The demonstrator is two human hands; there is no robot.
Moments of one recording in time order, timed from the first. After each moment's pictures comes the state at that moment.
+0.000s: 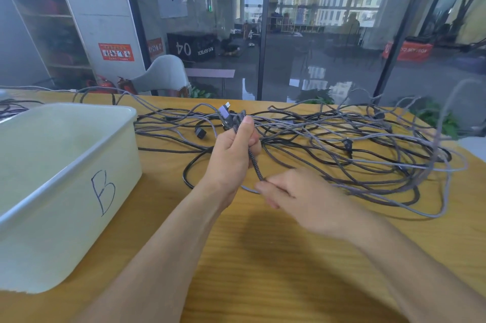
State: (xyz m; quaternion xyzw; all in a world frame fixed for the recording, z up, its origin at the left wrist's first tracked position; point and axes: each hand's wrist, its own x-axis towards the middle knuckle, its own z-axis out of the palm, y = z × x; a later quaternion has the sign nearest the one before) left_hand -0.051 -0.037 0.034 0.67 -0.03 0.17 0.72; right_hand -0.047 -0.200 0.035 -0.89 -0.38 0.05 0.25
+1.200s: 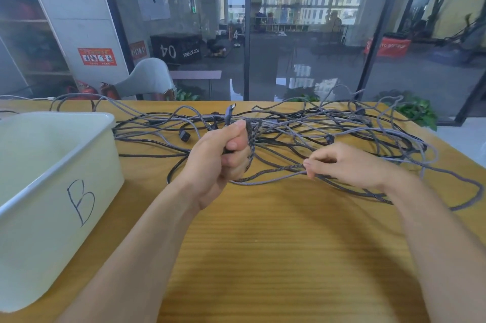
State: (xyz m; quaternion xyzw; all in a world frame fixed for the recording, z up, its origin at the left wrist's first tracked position) left_hand -0.064 -0.031 0.049 0.62 -0.11 0.00 0.77; right_hand 0.028 -0.302 0.039 -0.92 -0.25 0.10 0.27
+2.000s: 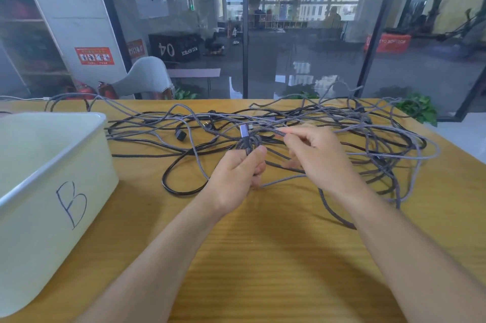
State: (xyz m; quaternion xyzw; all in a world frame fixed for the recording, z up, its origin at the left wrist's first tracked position) left_hand -0.053 -0.061 0.019 0.79 -0.09 0.04 0.61; right_hand -0.008 -0.233 0.041 -0.82 -0.17 -0.09 0.54
